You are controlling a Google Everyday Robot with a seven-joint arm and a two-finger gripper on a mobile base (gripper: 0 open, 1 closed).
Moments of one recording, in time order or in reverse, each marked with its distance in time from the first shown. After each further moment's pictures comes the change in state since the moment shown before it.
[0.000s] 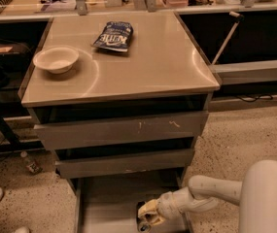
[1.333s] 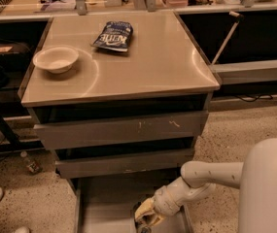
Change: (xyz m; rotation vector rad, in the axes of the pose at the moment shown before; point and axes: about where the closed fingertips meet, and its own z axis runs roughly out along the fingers) arm 0.063 0.042 -0.017 0.205 0.075 -0.077
